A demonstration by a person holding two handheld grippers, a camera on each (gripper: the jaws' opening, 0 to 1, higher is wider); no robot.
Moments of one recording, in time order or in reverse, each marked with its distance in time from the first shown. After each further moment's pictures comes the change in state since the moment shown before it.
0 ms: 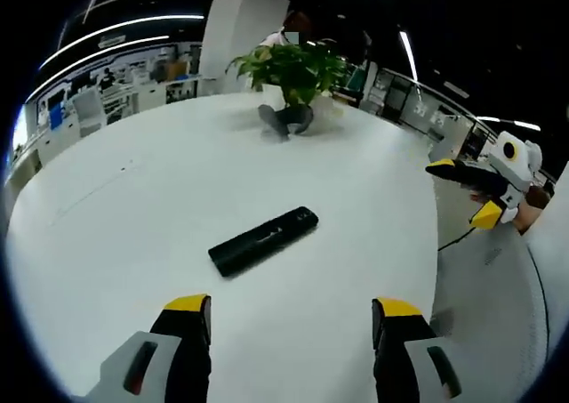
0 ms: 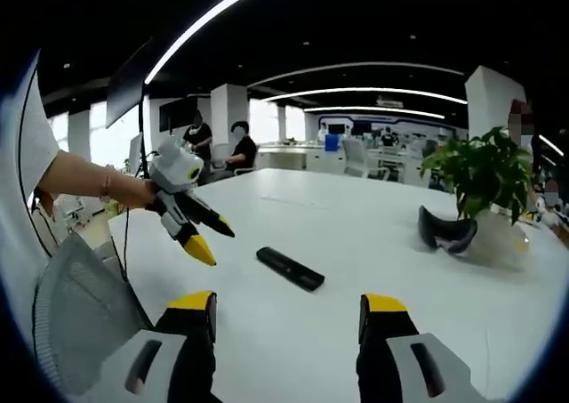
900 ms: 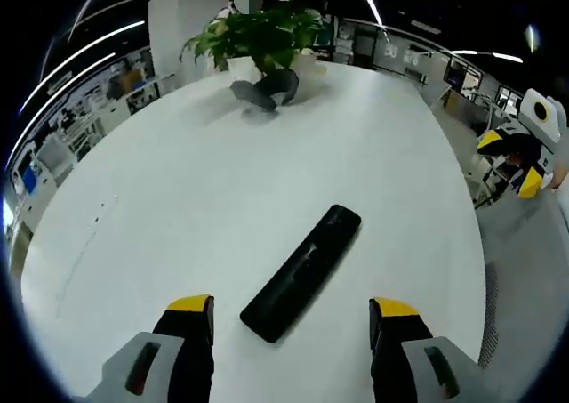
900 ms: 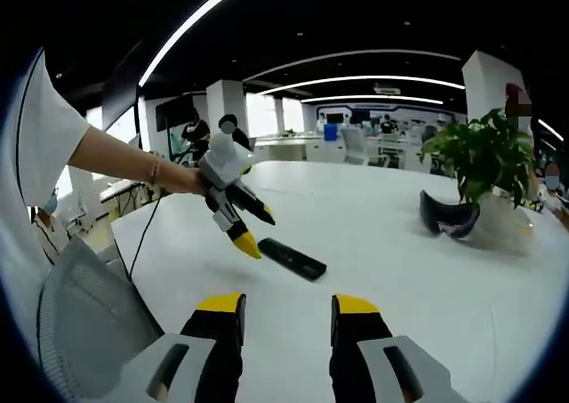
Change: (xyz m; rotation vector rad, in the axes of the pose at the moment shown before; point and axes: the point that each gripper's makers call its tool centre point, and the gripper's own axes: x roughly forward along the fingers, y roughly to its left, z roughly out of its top) left arm 0.060 0.041 0.029 0.272 0.182 -0.012; right arm 0.000 -0.004 -0.010 0.053 0.043 0.011
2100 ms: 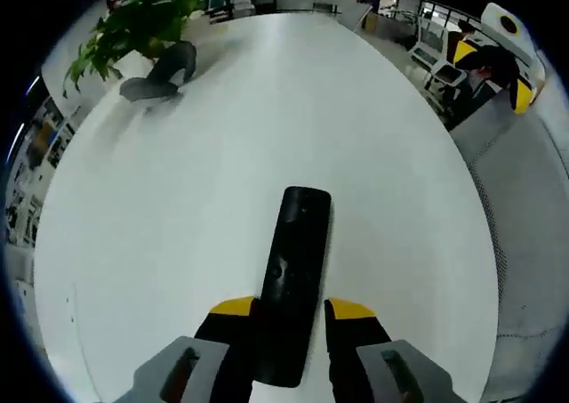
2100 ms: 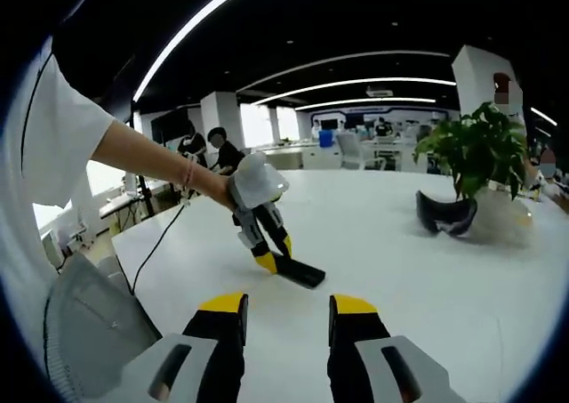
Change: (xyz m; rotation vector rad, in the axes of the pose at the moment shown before) left arm 0.034 -0.014 -0.003 0.383 0.239 -0.204; right arm -0.004 -0.003 0.008 0.052 -0.053 0.000
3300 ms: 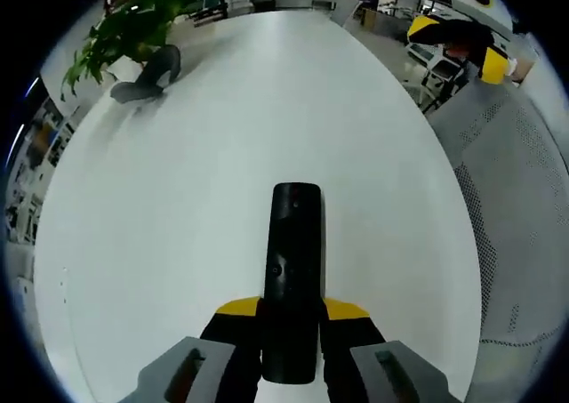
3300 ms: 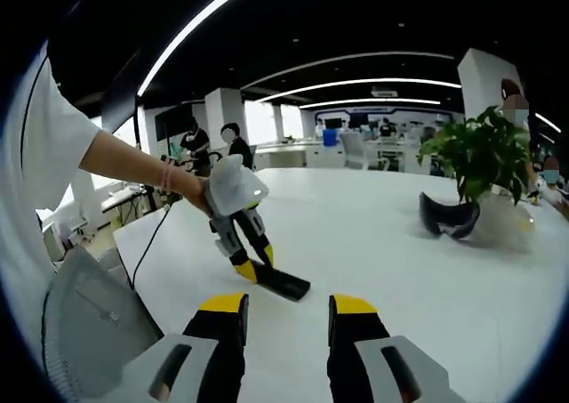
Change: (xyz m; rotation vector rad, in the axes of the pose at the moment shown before) left arm -0.003 -0.048 -0.010 -0.021 0.002 0.016; right arm 0.002 0.003 -0.003 -0.028 0.015 0.011
